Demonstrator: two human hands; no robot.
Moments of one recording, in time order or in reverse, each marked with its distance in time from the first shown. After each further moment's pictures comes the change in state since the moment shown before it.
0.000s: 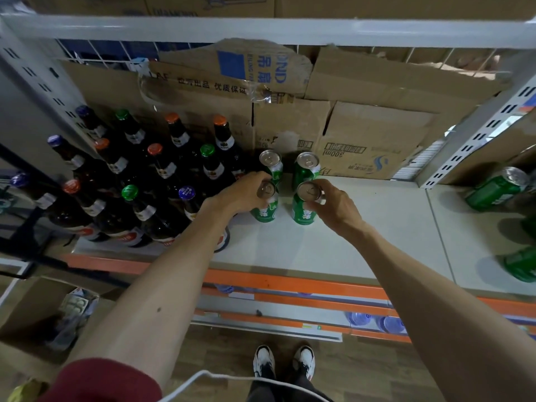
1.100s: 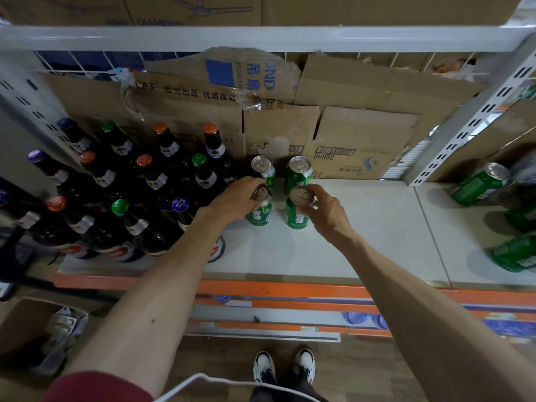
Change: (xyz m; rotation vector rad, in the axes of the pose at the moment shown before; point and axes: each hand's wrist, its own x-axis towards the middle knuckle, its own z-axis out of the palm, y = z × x) left_hand -0.001 0.001 -0.003 0.073 0.020 0.046; right_hand -0.003 -0.001 0.013 0.154 0.059 0.044
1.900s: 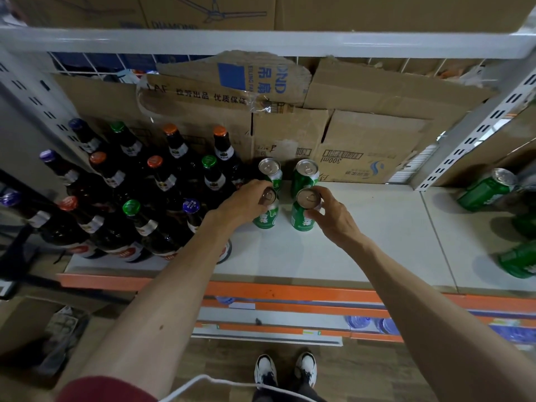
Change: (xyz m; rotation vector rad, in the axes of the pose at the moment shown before) left_hand -0.005 -0.001 0.000 0.040 -0.005 0.003; right_hand 0.003 0.006 0.004 -0.018 -0.047 -0.045
